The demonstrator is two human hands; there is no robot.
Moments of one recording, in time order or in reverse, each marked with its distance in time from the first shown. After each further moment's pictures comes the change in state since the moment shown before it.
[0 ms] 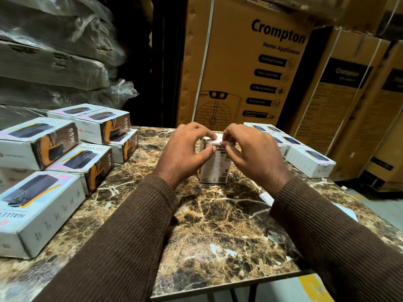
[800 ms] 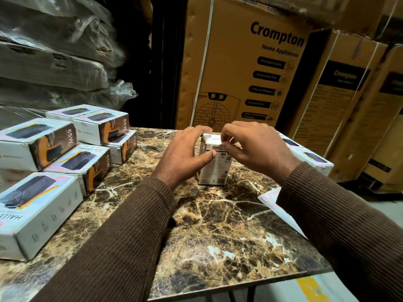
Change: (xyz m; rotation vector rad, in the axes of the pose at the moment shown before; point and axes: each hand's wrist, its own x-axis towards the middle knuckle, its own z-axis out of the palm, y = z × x) left_hand -0.002 0.000 0.000 -0.045 -0.091 -0.072; right_hand 0.021 0.004 -0.026 -0.077 -0.170 -0.123
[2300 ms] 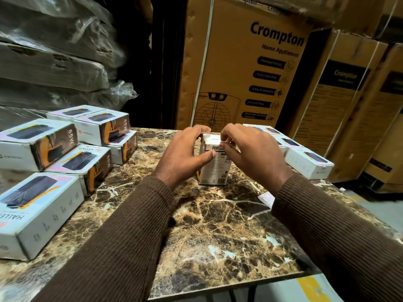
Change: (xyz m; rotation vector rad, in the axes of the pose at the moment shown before) left_hand 0.000 0.000 -0.001 -0.036 0.015 -0.012; right_hand -0.012 -0.005 0.022 0.024 0.186 0.033
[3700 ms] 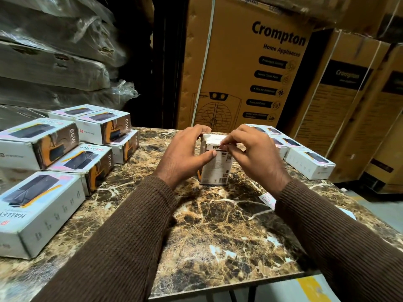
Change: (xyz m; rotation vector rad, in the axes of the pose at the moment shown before) left_hand 0.001 0.000 0.001 0.004 -0.007 -0.022; right_hand -0.006 0.011 0.019 0.275 0.046 0.167
